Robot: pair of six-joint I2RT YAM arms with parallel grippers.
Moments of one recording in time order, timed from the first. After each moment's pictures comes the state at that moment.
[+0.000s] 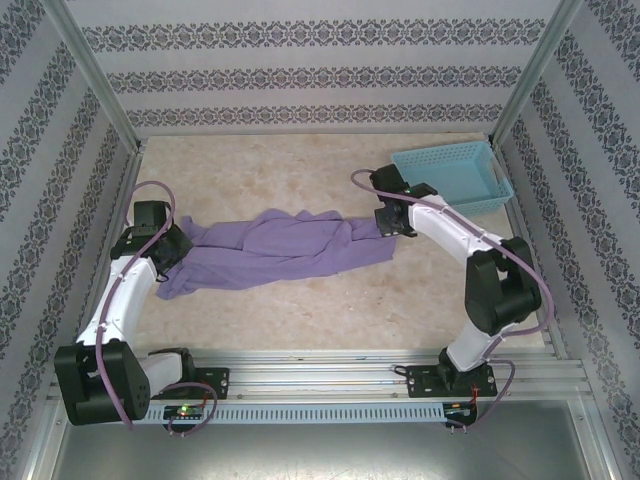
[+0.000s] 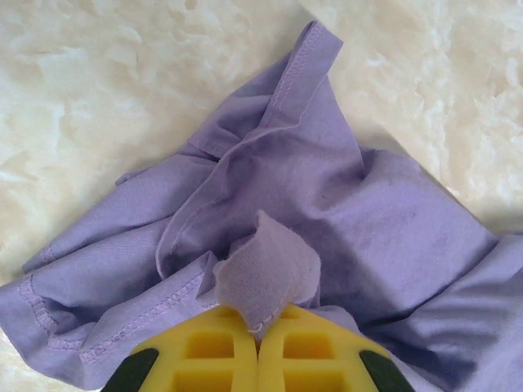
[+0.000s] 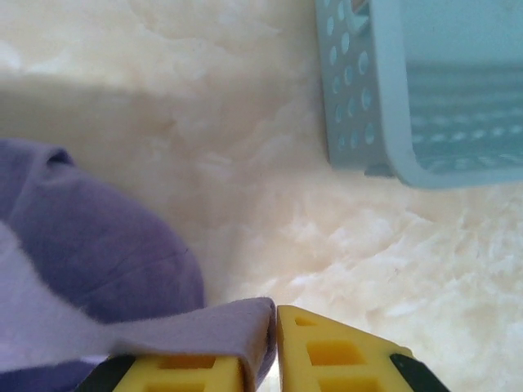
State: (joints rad) left arm 0.15 1.15 0.83 -0.68 -0.03 -0.63; right arm 0.38 1.67 1.24 -0.79 0.28 0.25
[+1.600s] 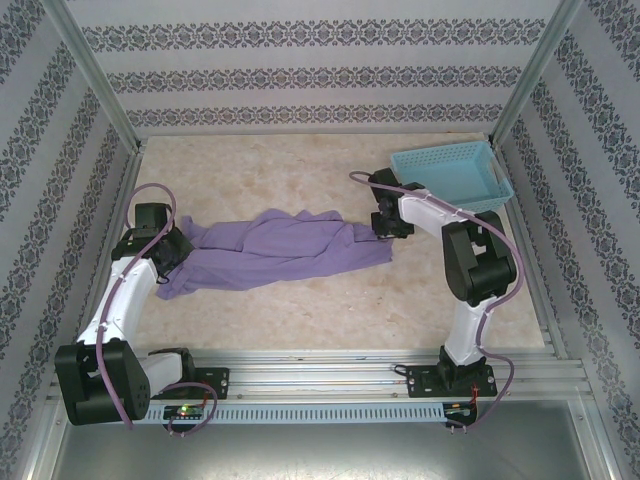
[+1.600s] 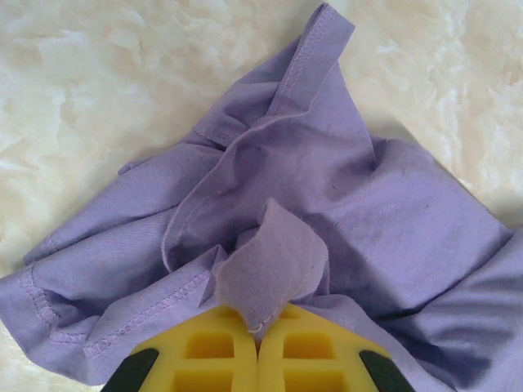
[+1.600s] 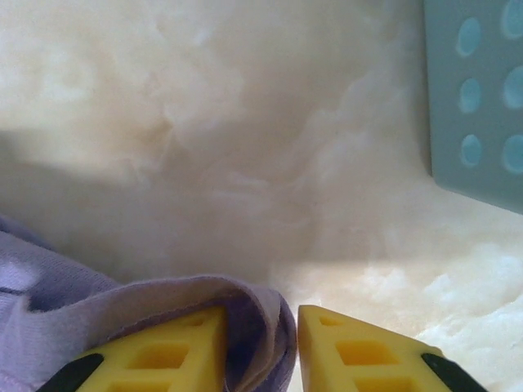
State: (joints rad) left arm 0.15 1.15 0.81 -0.68 -0.02 -0.63; right arm 0.33 1.91 1.30 -0.72 0.17 0.30
